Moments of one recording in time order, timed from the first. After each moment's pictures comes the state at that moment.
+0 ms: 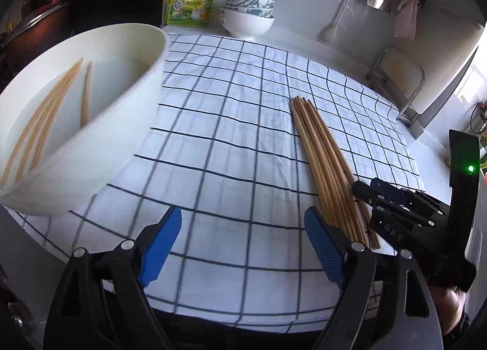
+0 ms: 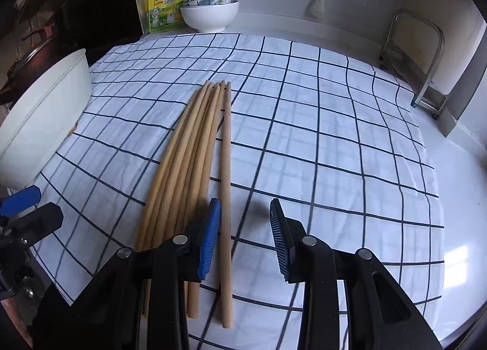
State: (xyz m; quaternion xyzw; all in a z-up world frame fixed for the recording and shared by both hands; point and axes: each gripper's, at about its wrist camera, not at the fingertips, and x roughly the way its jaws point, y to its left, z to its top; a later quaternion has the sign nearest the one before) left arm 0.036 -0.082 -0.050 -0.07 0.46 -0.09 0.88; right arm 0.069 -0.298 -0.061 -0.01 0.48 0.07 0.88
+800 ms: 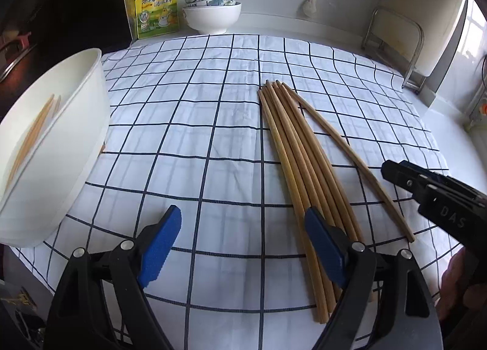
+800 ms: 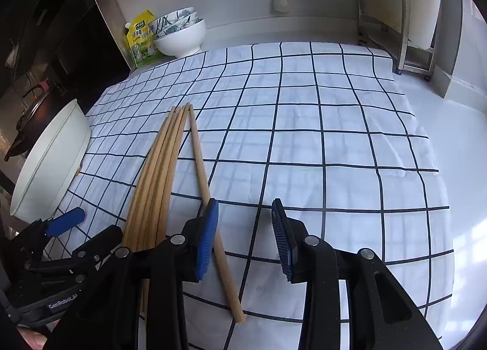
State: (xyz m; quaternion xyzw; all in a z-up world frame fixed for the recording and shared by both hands) left arm 0.057 -0.147 -0.069 0.03 0.46 -0.08 0.89; right arm 0.069 -0.361 -0.061 0.11 0.46 0.09 0.88
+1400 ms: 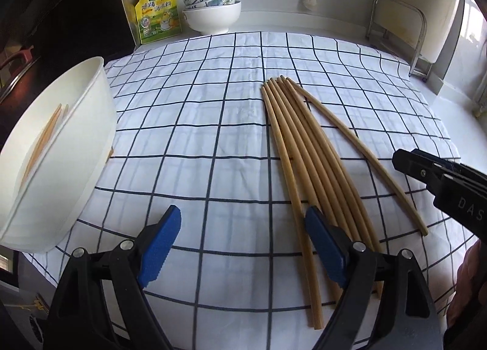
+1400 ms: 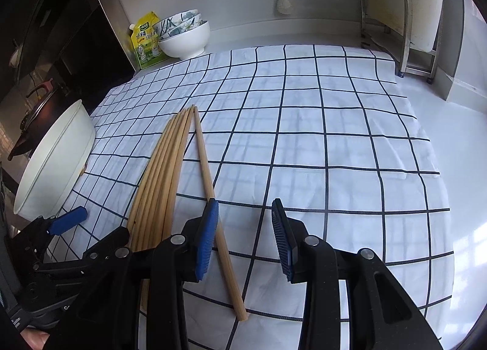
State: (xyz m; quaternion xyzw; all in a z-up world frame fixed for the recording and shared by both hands) left arm 0.055 -0.150 -0.070 0.07 0.46 -0.06 0.88; right arm 0.068 -0.360 -0.059 0.11 0.46 0.10 0.88
